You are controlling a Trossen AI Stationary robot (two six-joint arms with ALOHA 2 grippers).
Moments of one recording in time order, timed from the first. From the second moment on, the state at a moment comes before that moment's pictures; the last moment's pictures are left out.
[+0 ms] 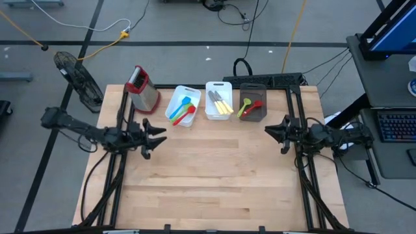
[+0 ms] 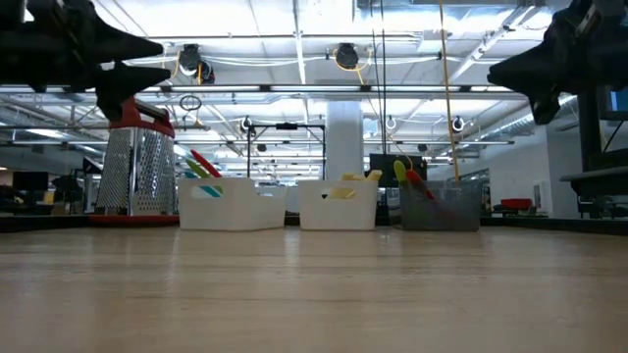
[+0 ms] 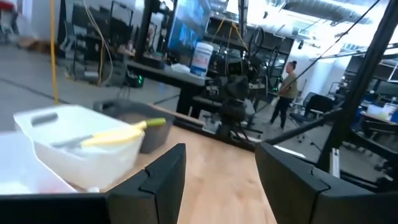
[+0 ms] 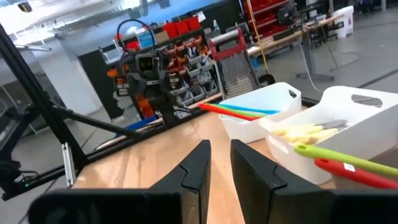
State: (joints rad) left arm -0.31 0.48 0.02 0.61 -0.49 -0.23; right arm 0.18 0.02 0.14 -0.11 0.40 0.38
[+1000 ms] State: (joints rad) left arm -0.23 0.08 0.02 0.08 -0.52 -0.32; right arm 0.18 0.00 0.15 -0.22 0.39 0.43
